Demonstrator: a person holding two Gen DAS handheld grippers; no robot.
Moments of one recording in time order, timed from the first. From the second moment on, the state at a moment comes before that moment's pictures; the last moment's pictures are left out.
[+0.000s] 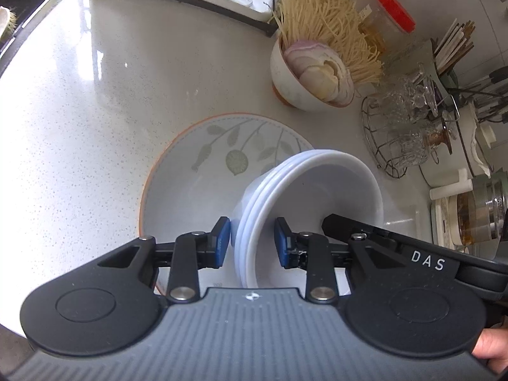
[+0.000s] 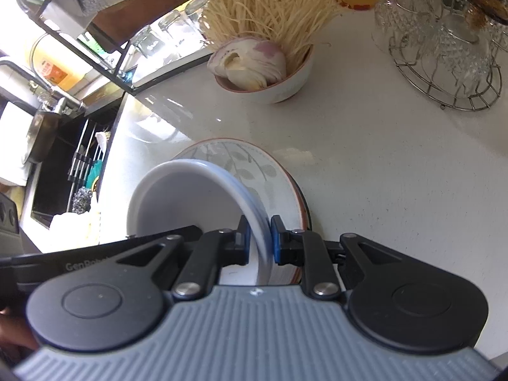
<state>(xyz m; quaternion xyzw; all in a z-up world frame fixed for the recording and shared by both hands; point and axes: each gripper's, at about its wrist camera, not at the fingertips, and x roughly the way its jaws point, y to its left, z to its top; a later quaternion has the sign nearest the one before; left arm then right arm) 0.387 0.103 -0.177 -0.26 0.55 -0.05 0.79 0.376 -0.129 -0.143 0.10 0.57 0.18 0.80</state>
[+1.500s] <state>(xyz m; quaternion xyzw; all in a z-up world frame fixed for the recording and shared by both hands) 0.296 0.078 -0.007 -0.15 0.38 -0.06 0.91 0.288 -0.192 -0.018 0.15 0.37 0.17 0.90</state>
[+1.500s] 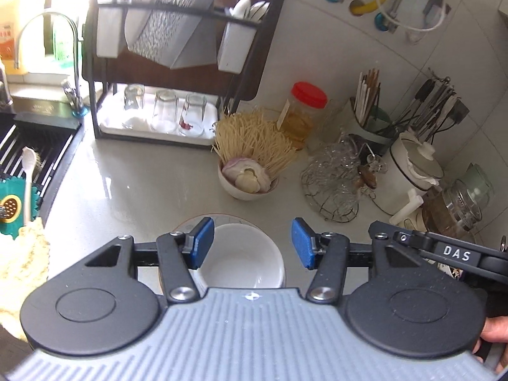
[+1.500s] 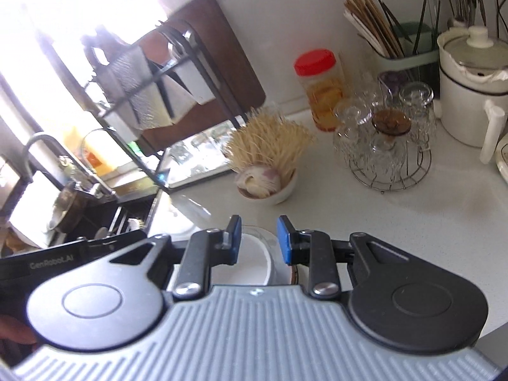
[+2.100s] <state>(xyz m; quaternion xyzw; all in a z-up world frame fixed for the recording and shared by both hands) 0.173 0.032 0.034 -0.15 0.32 -0.01 0.94 0.210 -0.222 0.014 0.14 0.34 0.24 0.90</state>
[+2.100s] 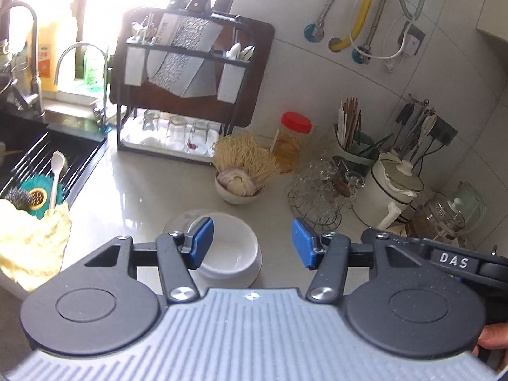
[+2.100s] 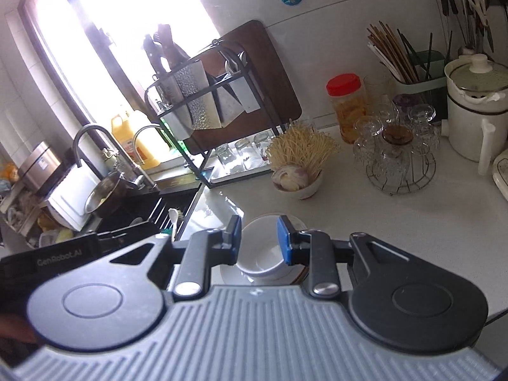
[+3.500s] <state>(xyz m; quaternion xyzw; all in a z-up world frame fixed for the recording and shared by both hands) -0.023 -0.011 0.032 -0.14 0.31 0.04 0.94 0.054 -0.252 0.018 0.08 0.29 0.24 0.92</state>
